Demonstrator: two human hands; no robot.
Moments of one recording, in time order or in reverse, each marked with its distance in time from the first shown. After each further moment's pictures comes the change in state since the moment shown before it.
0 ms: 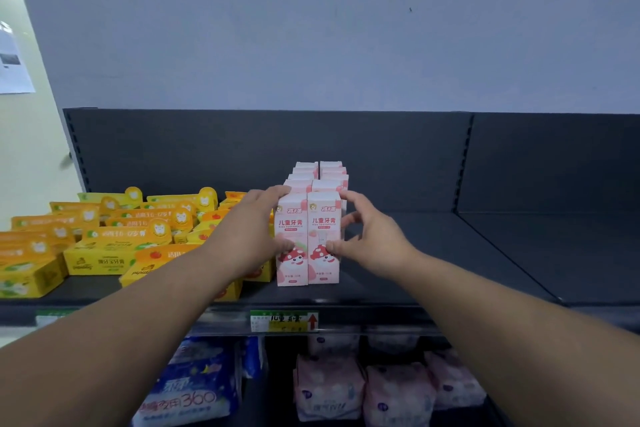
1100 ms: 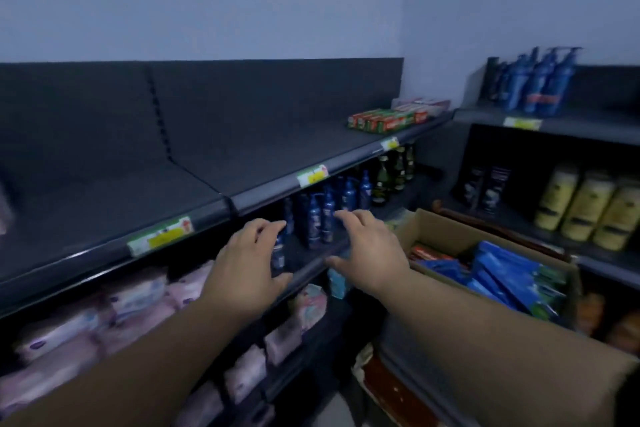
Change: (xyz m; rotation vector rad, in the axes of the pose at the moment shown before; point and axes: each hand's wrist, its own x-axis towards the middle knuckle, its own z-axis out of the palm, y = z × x) left_hand -0.170 0.295 0.174 -0.144 -0.330 0.673; right_hand -0.379 0.102 -0.183 -0.797 0.420 0.654
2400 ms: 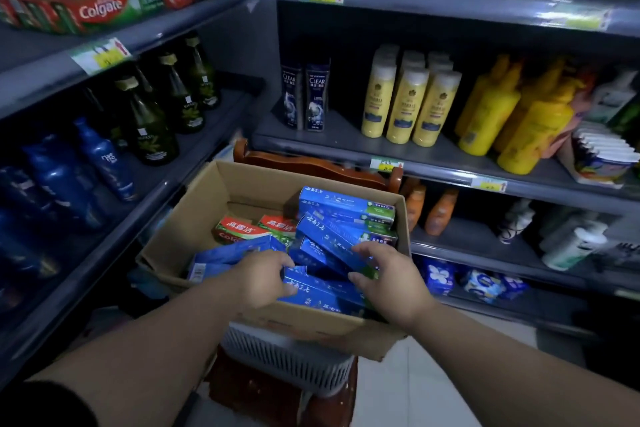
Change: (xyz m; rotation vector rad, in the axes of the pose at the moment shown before) left_hand 0.233 0.258 0.363 -0.221 -0.991 0.249; right_hand -0.062 0.411 0.040 0.327 -0.013 0.746
